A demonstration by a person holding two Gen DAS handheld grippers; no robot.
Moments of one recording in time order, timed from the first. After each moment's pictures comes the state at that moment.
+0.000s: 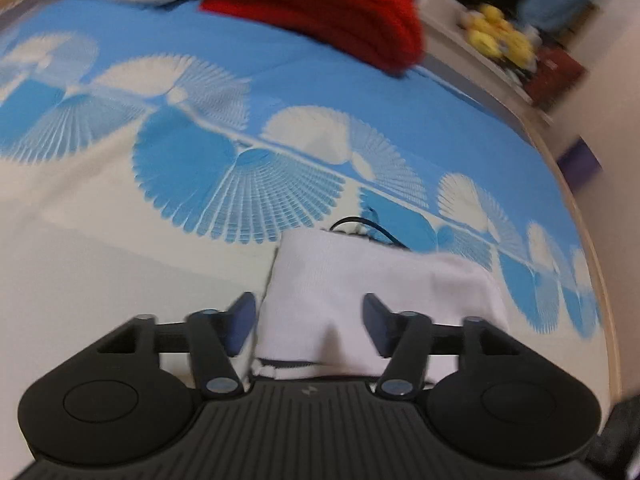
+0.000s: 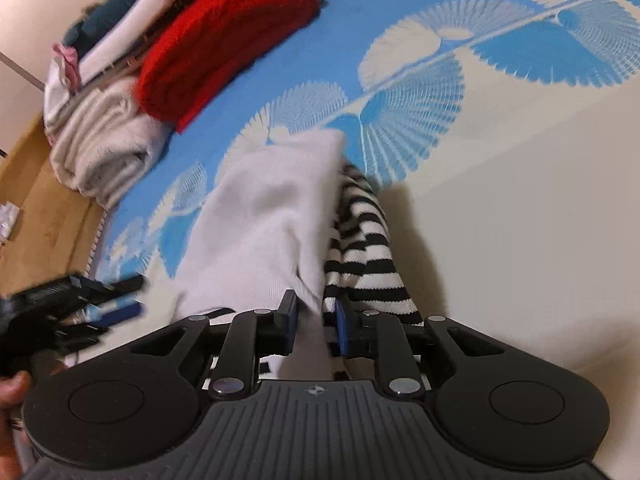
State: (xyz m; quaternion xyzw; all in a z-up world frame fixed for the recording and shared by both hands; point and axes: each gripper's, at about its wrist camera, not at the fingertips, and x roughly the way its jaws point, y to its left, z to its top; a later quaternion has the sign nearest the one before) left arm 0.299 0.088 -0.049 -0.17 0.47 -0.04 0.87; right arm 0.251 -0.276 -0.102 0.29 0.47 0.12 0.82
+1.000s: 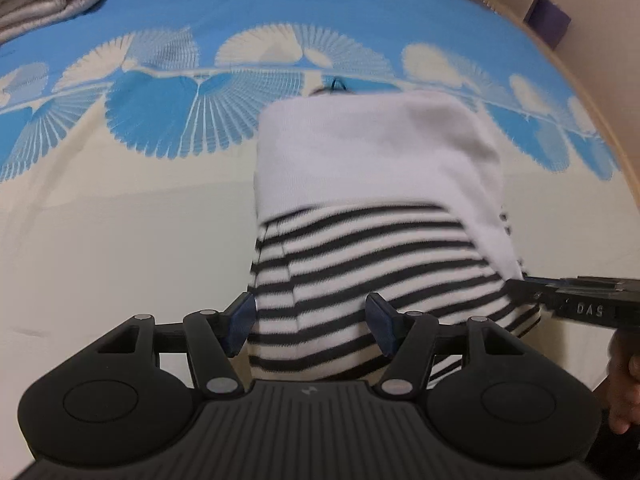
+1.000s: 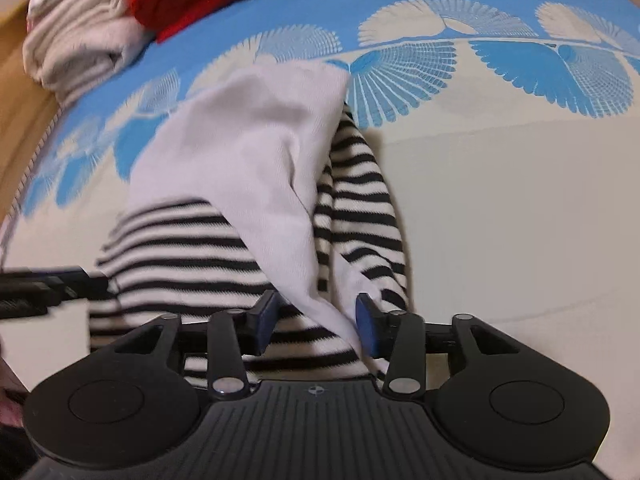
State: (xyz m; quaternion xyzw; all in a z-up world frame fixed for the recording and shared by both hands) left arm 0.243 0.053 -0.074 -0.01 0.56 -0.09 0.83; right arm 0.215 -0.253 -0.089 0.12 0.54 0.10 0.83
